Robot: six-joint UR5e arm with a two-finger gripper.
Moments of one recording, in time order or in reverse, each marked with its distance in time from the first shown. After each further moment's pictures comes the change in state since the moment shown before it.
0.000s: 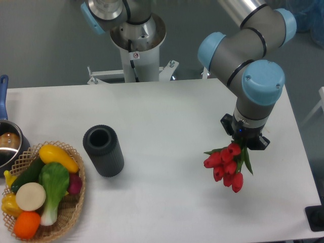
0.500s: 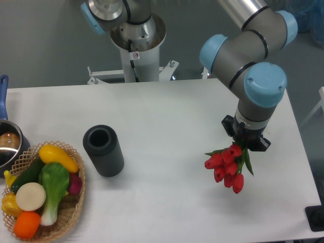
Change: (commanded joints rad) arm 0.012 -0.035 0.006 0.006 -0.009 0.006
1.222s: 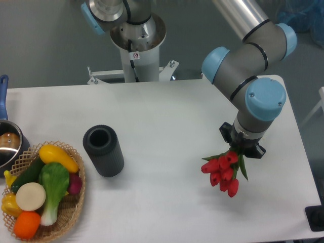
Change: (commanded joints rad) arm -0.018 -0.032 -0.041 0.000 -0.031 -0.009
